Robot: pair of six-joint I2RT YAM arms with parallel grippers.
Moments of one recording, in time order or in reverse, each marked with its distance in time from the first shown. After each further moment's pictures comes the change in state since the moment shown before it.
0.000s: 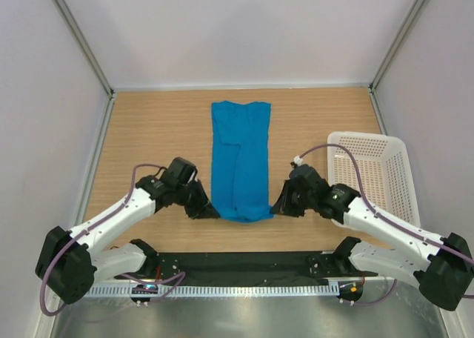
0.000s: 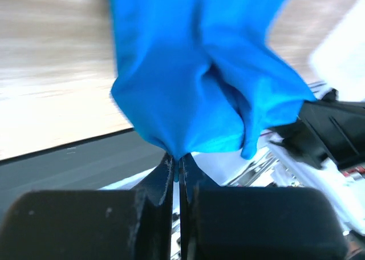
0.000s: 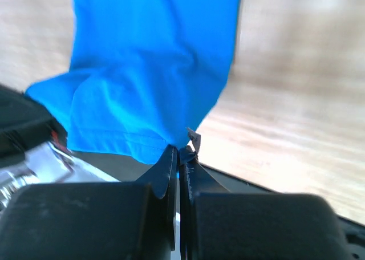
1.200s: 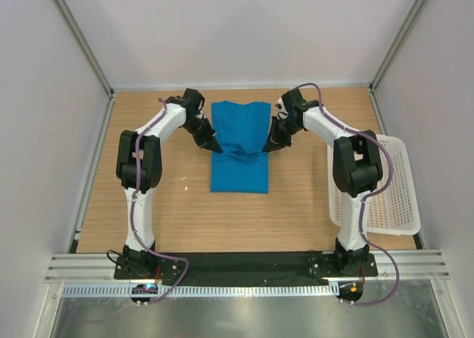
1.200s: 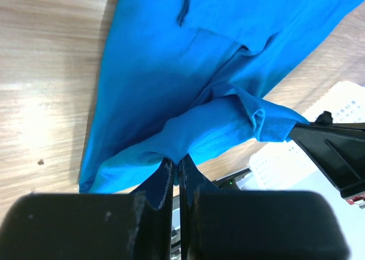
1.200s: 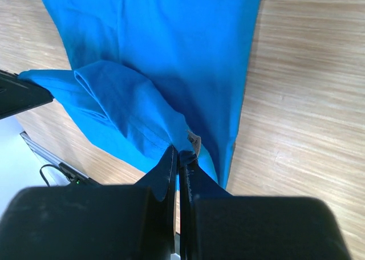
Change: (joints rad) left arm 0.323 1.091 1.160 -0.308 0.064 0.357; right arm -0.522 1.083 1.004 -0.193 -0.360 -0.487
